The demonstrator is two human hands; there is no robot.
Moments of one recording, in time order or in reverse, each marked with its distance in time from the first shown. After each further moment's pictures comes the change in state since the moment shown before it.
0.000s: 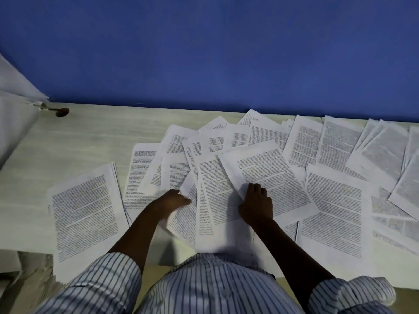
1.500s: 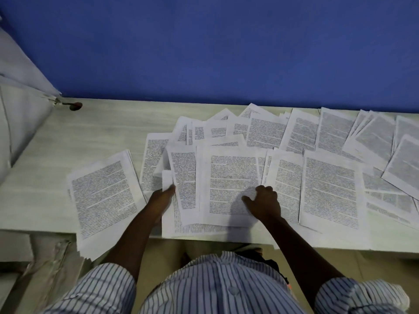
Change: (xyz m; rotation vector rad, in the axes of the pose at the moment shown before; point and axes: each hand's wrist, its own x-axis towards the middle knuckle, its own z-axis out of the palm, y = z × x) left_hand -0.063 -0.071 -0.031 -0.371 0.258 0.110; right_hand -0.068 -0.009 0.013 0.232 -0.014 0.195
